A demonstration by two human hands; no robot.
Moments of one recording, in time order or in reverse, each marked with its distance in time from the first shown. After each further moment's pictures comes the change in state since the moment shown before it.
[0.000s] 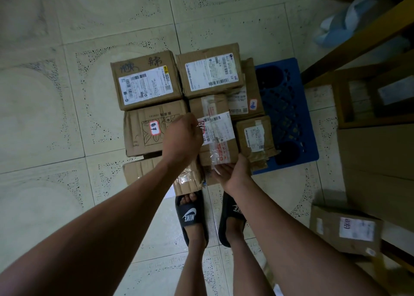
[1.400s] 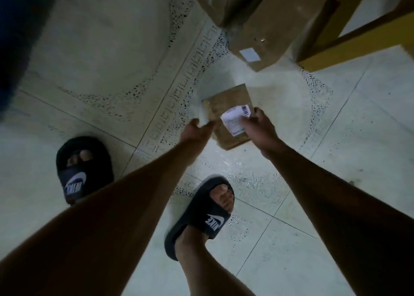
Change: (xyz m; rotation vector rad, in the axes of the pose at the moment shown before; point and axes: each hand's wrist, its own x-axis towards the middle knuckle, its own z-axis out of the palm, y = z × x) left_hand -0.440 -0.092 0.441 0.038 -0.971 -0.326; right_hand 0.185 0.288 -0.549 -0.406 0.457 -0.340
